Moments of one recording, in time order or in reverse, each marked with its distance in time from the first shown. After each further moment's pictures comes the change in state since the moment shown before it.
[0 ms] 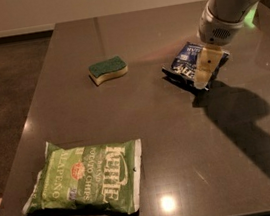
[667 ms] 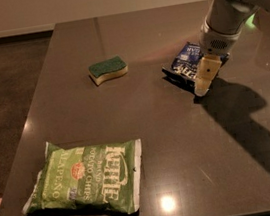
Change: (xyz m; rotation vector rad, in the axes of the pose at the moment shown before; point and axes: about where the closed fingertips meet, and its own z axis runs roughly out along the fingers) arm 0.016 -0.003 0.033 -0.016 0.046 0.049
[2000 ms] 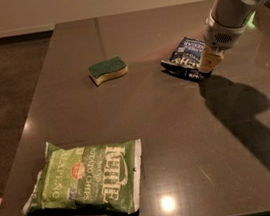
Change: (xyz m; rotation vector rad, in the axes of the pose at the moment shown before) arm 0.007 -0.010 -0.015 0.023 0.006 0.051
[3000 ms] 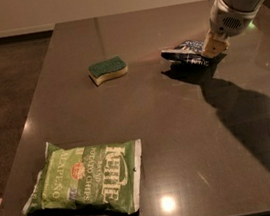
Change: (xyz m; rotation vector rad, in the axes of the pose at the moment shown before) arm -0.007 -0.001 -0.044 0.047 -0.068 0.004
